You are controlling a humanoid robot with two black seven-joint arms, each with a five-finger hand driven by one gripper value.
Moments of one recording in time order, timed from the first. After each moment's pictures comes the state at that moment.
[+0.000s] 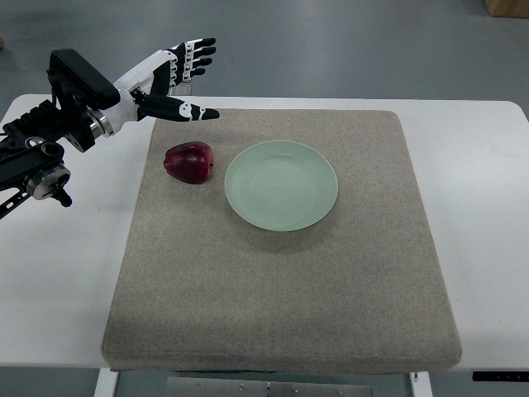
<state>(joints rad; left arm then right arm) -0.96 0.63 -0.29 -1.12 0.60 -0.05 -0.47 0.02 0.00 -0.02 0.11 0.01 0.12 -0.04</state>
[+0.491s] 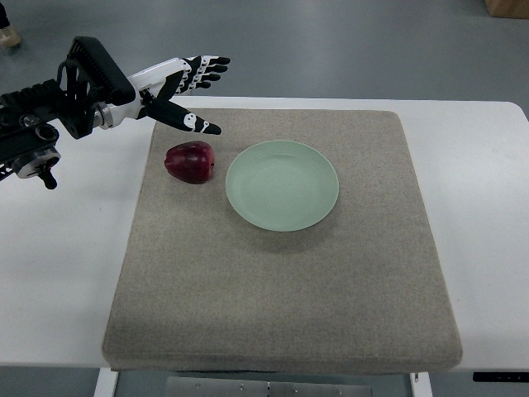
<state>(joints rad) -1.16 0.68 -0.09 -1.13 0.61 -0.09 -0.28 0.02 0.00 -0.02 0.11 0.01 0.12 -0.04</state>
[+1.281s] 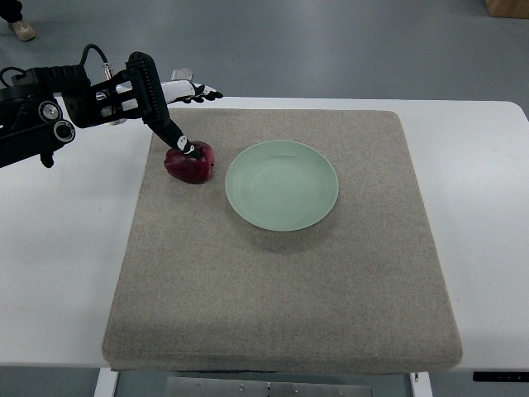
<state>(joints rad) -1.28 0.66 0.01 -1.17 0.97 -0.11 0.01 0.02 0.00 -0.02 0.11 0.01 0.12 -0.04</state>
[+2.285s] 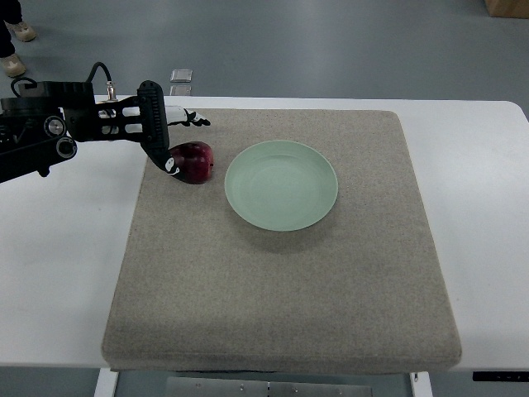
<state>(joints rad) -1.27 0.66 0.04 -1.20 1.06 -0.16 0.09 0.02 0.00 -0.02 0.11 0.01 0.12 -0.04</state>
